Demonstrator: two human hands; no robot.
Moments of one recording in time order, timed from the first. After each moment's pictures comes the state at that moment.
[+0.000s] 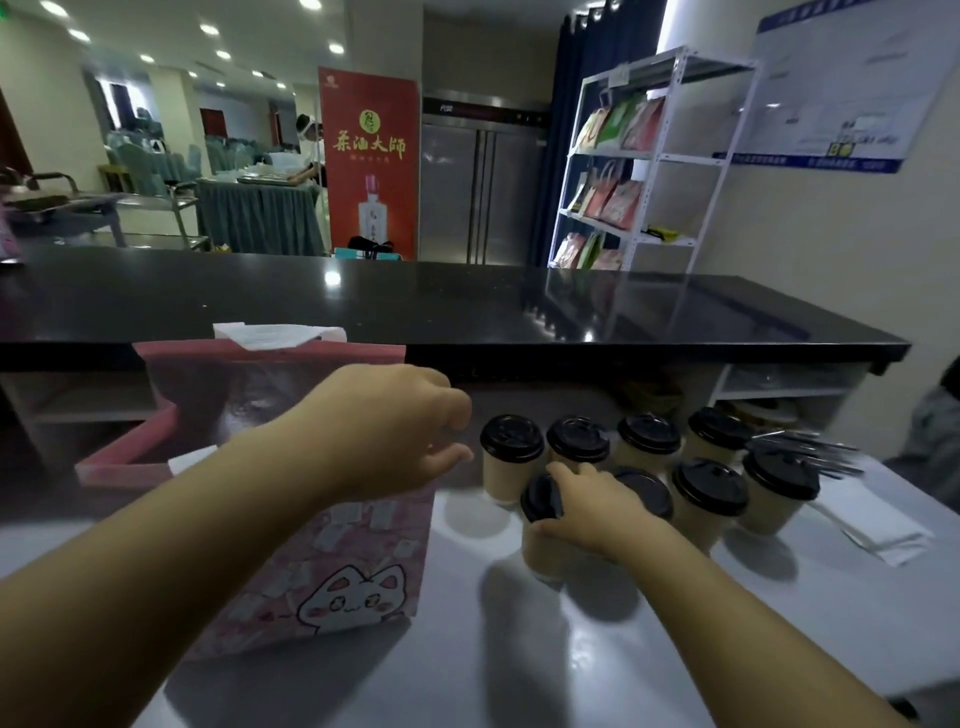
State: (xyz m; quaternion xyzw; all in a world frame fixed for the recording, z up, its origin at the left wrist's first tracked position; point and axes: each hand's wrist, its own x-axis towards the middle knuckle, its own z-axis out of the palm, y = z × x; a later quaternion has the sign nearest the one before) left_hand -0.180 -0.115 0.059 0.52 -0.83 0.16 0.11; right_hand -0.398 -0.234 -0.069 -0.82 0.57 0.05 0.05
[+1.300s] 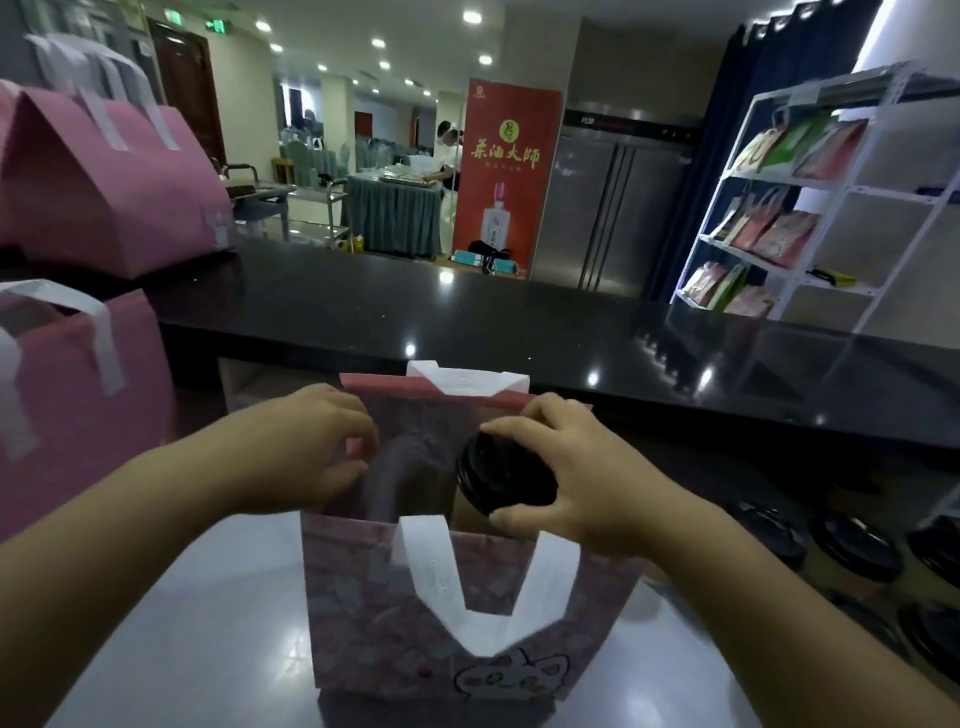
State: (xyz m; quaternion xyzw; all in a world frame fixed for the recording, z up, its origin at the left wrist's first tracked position) left_hand 0.033 -0.078 0.037 0.71 -0.70 0.03 0.09; right_hand -0.210 -0.195 0.043 -0.96 0.23 -0.10 0.10
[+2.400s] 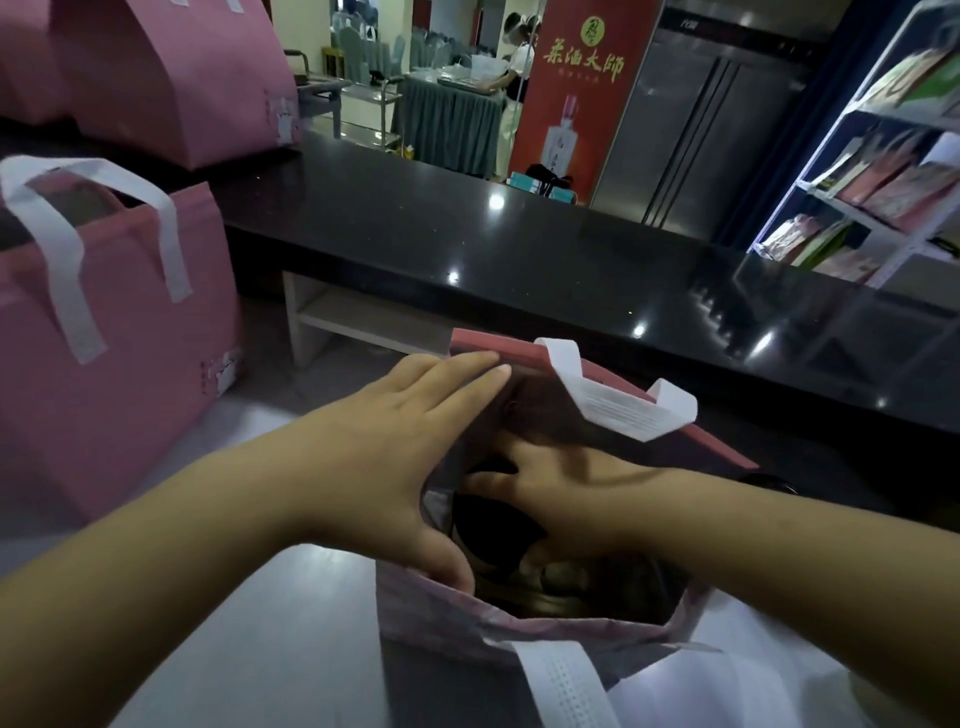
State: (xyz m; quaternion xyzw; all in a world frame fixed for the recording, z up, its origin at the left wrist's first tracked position) left_hand 0.033 -0.052 0.016 0.65 -0.75 -0.04 0.11; right_hand -0.116 -0.200 -0.017 -0.98 0.05 0.15 -0.09
